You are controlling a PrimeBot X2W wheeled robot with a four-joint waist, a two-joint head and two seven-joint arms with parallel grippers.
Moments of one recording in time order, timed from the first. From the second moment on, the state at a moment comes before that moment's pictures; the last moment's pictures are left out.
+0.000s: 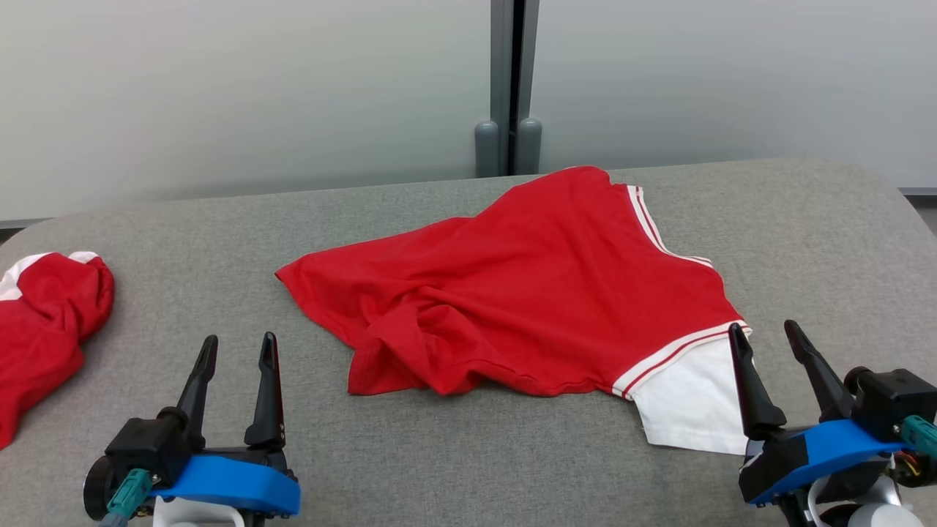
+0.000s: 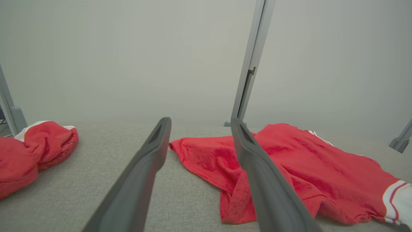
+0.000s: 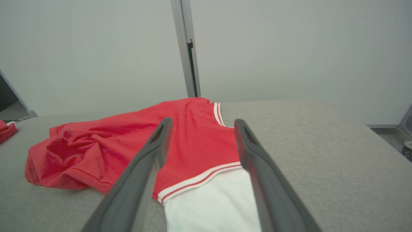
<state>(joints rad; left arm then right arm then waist) -0.06 0.28 -0.27 0.17 -0.47 0.06 -0.26 -0.03 -0.05 -0.08 0.00 0.17 0.13 0.03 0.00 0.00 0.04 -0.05</state>
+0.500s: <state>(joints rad) -0.30 0.17 -0.42 0.29 -0.53 0.02 0.17 -0.06 -0.06 -0.05 0.04 0.18 0.13 0.03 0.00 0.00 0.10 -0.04</state>
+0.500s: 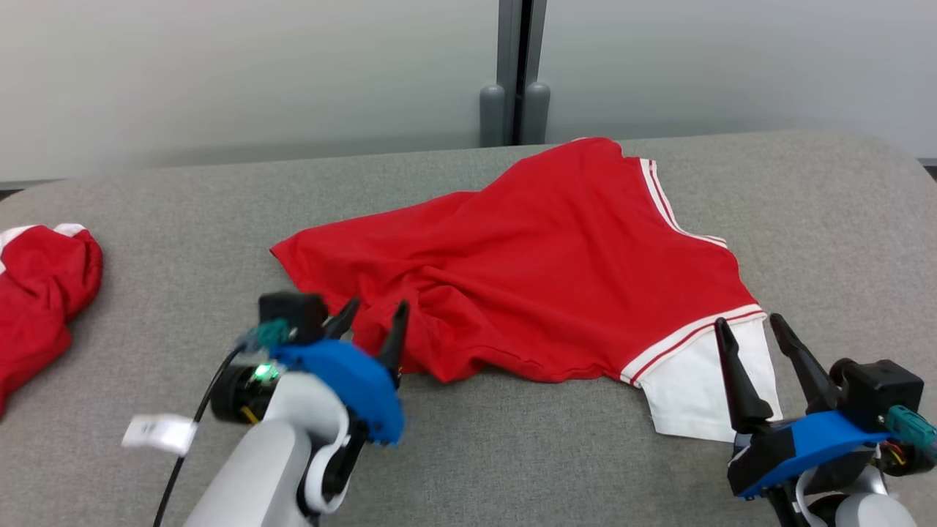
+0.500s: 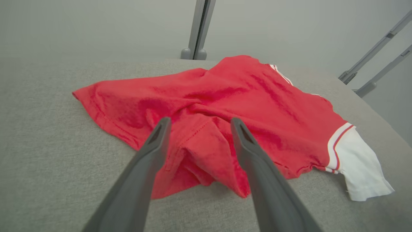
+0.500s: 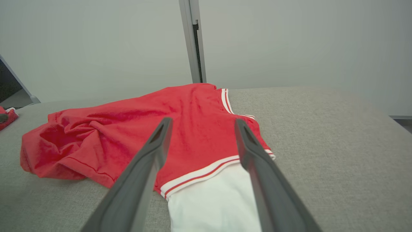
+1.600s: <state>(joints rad) -0.24 0.17 -0.44 0.26 -0.56 0.08 0.24 -0.13 -0.05 -0.01 0.08 0.19 0.13 0.01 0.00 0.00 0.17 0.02</state>
